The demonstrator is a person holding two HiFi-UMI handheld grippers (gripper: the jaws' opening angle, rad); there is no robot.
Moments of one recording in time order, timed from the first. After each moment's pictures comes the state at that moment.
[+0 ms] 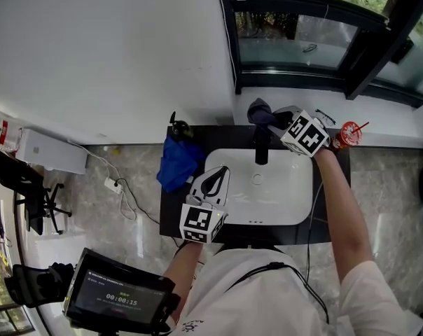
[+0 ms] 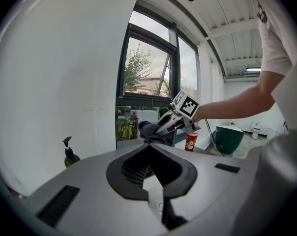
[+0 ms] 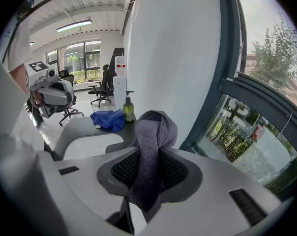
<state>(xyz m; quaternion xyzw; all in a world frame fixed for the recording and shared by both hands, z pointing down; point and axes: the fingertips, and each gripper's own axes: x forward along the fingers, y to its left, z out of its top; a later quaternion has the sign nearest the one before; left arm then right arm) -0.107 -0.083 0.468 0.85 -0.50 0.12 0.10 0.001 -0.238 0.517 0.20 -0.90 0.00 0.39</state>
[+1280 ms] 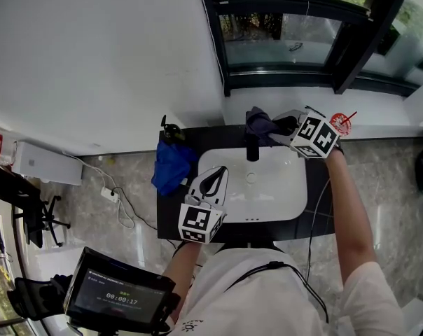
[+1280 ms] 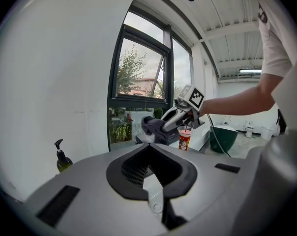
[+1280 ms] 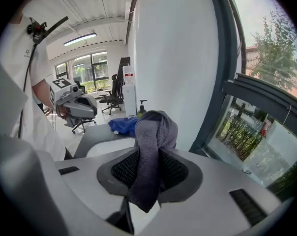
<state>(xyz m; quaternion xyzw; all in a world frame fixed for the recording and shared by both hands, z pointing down) -0.090 -0.079 0.465 0.87 -0.47 0.12 0.09 0.025 -0.191 0.488 0.15 -0.92 0.04 0.35</state>
